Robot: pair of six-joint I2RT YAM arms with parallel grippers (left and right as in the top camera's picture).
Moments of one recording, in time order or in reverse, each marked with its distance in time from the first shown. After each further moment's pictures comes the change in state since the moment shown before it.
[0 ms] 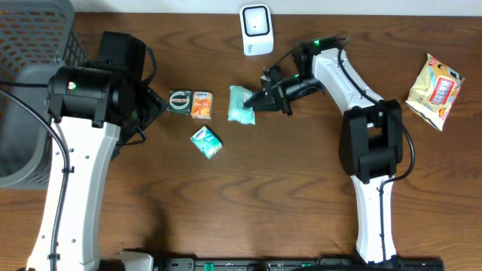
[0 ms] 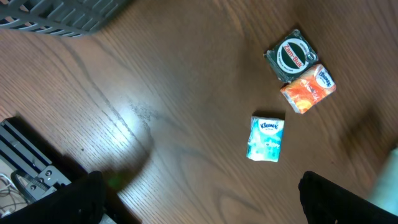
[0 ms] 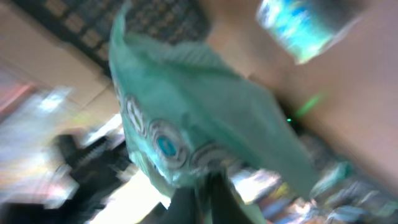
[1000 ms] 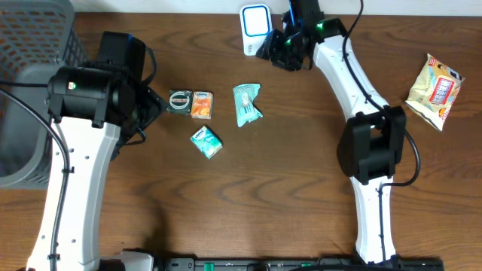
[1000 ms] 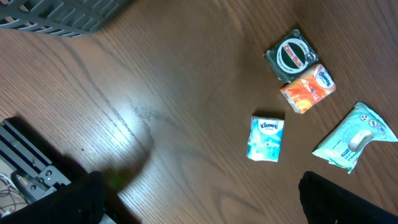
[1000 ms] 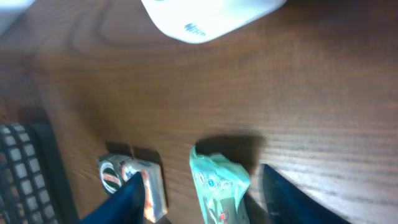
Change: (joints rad) left arm 0.000 0.000 0.000 0.000 0.000 0.000; right arm 0.022 -0.008 0.218 0.508 0.889 0.322
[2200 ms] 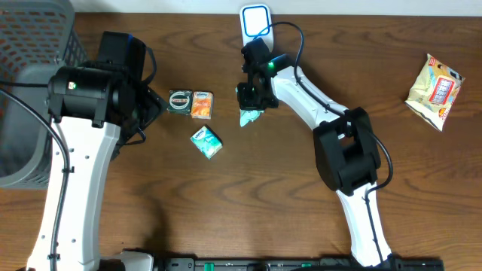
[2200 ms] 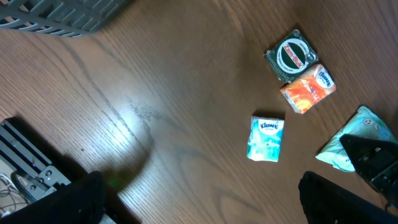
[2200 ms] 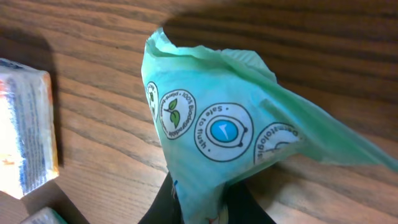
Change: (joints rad) left arm 0.000 0.000 0.000 0.000 0.000 0.000; right arm 0.196 -0.021 -0.303 0.066 0.188 -0.201
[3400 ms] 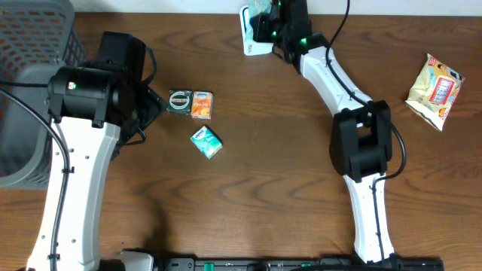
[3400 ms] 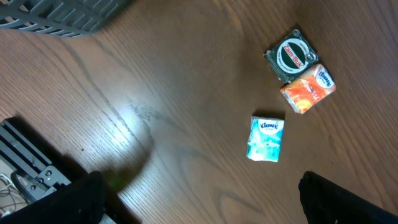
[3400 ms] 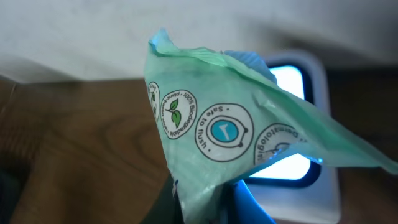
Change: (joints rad) left arm 0.000 0.000 0.000 0.000 0.000 0.000; right arm -0.165 0.075 0.182 0.633 -0.051 -0.002
